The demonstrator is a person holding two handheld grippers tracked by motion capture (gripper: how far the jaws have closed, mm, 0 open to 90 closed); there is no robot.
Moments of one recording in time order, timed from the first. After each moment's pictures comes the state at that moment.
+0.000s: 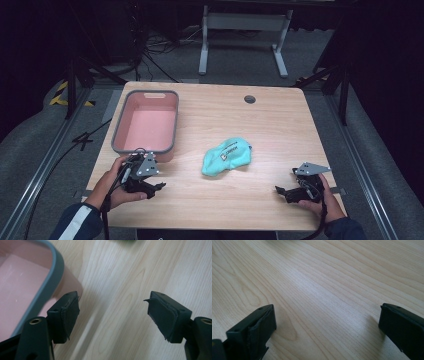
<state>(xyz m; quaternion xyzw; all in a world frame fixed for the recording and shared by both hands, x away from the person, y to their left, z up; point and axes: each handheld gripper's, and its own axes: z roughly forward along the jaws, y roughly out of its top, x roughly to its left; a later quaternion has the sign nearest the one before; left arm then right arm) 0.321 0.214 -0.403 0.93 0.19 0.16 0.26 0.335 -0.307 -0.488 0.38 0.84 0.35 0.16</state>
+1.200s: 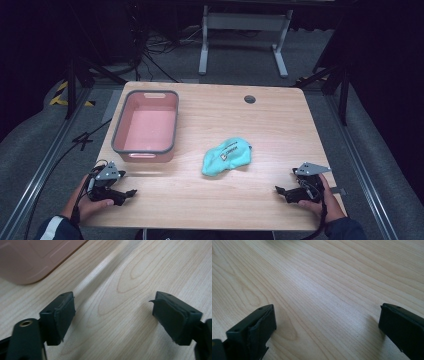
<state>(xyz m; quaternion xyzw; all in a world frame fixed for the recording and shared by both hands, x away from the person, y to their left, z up) 0.319 0.320 -0.477 0.88 0.33 0.11 0.32 0.335 -0.306 -0.488 0.39 0.84 0.35 0.16</state>
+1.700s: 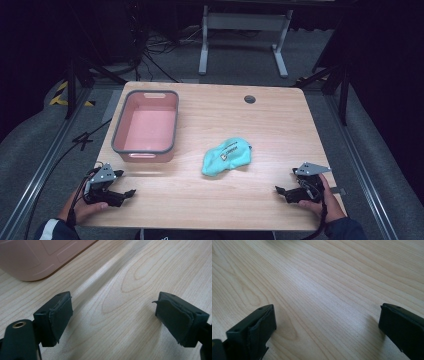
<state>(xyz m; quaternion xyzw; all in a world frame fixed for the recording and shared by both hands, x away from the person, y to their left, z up) 0.315 0.324 -0.482 0.87 0.33 0.13 0.35 0.335 -0.307 -0.488 0.38 0.84 0.35 0.16</state>
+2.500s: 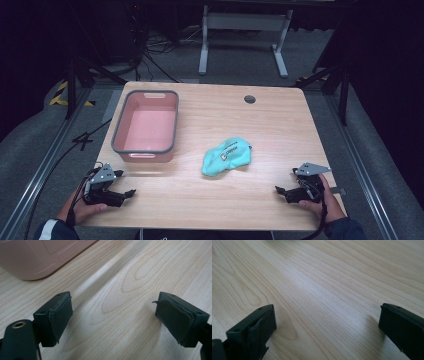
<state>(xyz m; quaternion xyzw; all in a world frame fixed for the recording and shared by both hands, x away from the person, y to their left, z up) 0.314 0.324 -0.482 0.87 0.33 0.13 0.35 0.335 -0.307 -0.488 0.38 0.84 0.35 0.16</state>
